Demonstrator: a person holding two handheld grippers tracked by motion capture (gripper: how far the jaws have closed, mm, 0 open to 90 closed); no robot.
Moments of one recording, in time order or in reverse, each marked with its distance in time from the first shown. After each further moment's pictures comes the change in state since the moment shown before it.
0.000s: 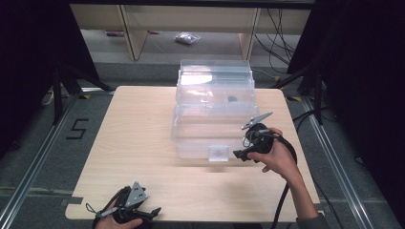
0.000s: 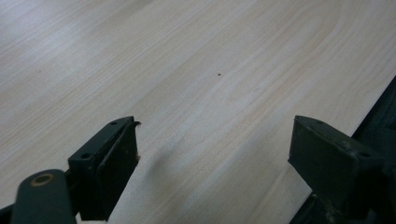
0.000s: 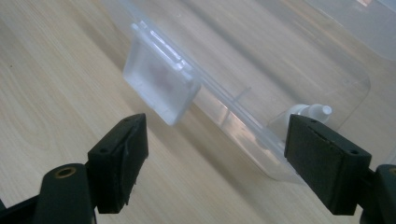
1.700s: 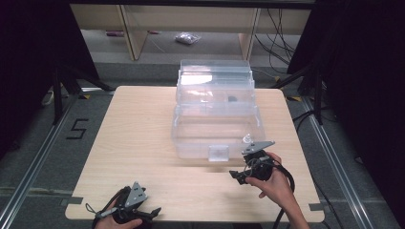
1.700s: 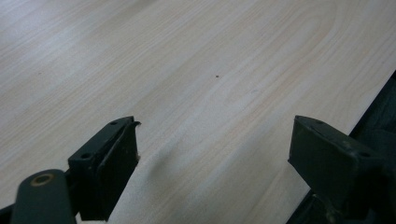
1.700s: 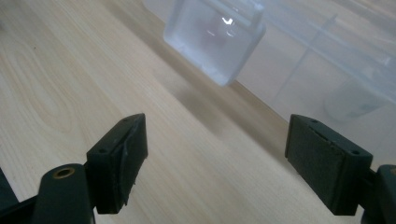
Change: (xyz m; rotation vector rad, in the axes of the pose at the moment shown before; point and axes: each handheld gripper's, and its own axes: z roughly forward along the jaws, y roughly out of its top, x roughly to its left) left arm -0.002 0.000 0.001 -0.027 0.001 -0.029; right arm 0.031 -0.059 0.025 -0.133 0.029 -0.016
